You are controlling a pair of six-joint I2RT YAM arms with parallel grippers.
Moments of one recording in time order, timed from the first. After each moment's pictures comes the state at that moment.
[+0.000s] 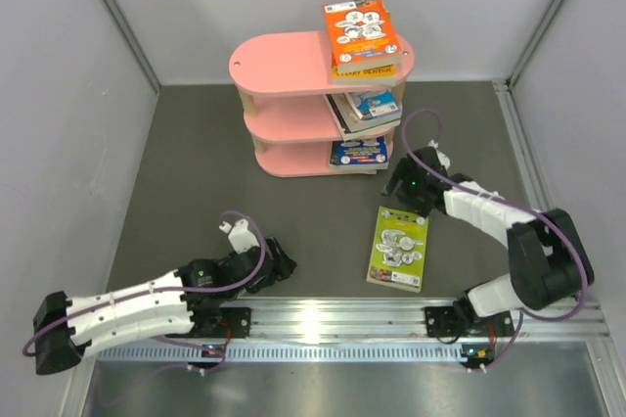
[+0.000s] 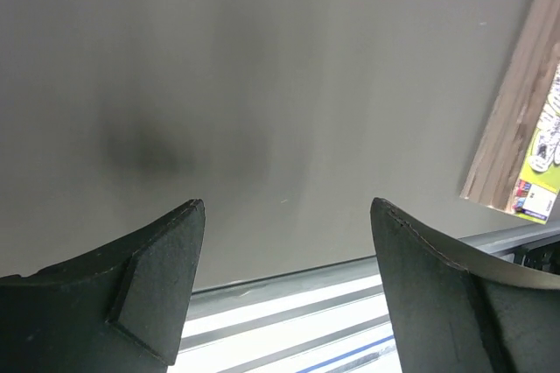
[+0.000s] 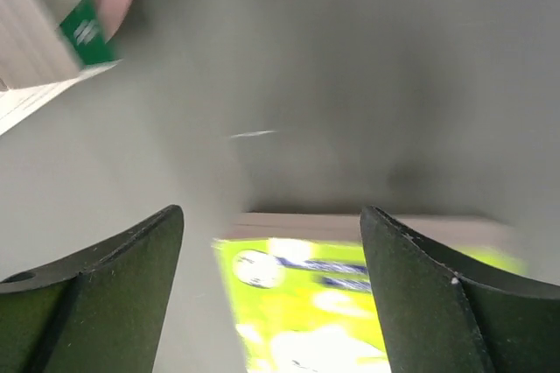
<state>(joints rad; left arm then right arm) -1.15 0.61 0.29 -0.56 -0.43 -1.33 0.39 1.46 0.78 -0.27 0.05 0.88</state>
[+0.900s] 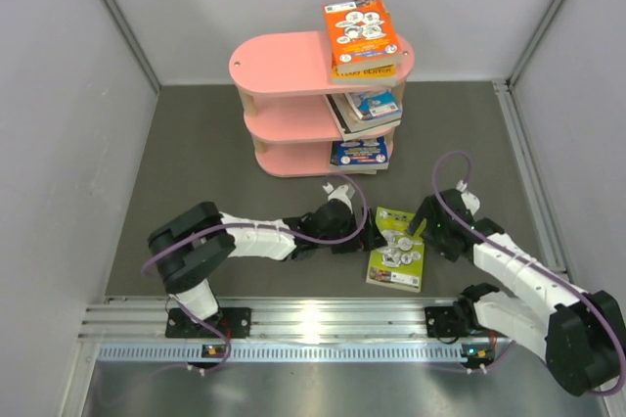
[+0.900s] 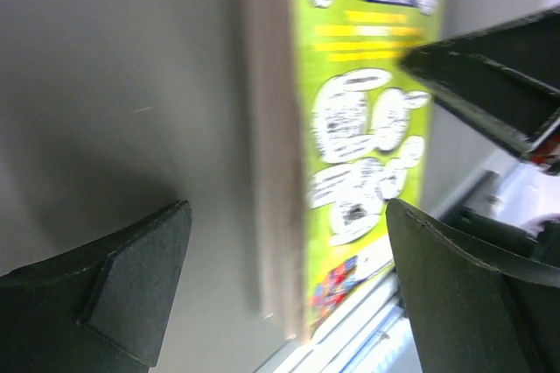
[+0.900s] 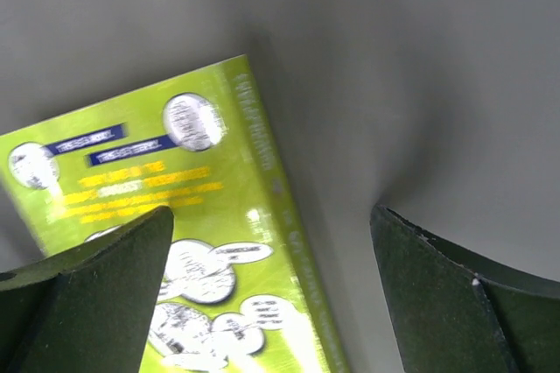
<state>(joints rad) -1.05 1.67 0.77 0.23 0.00 -1.03 0.39 0.98 0.45 -0.53 0.19 0.92</state>
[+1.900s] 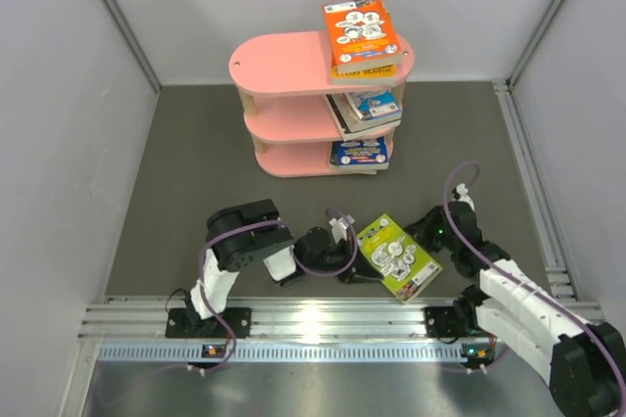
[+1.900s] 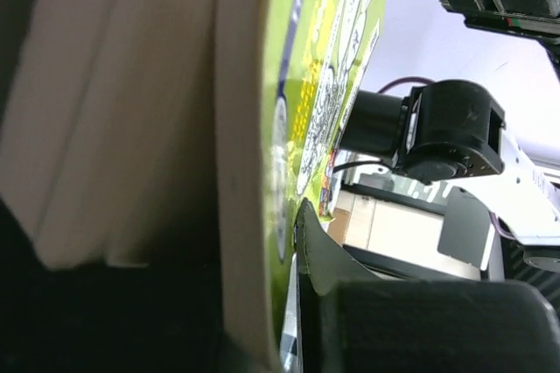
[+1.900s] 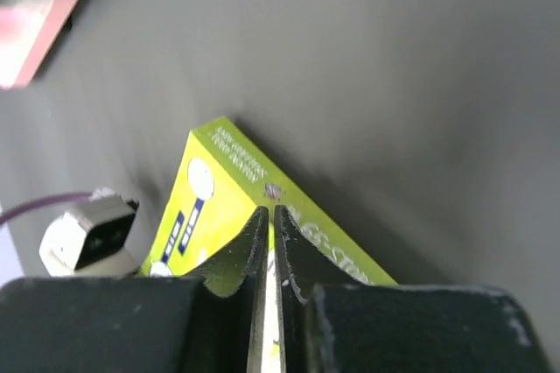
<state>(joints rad) -1.05 2.09 0.52 1.28 0.44 -1.45 0.36 0.81 0.23 -0.11 -0.03 0.94</state>
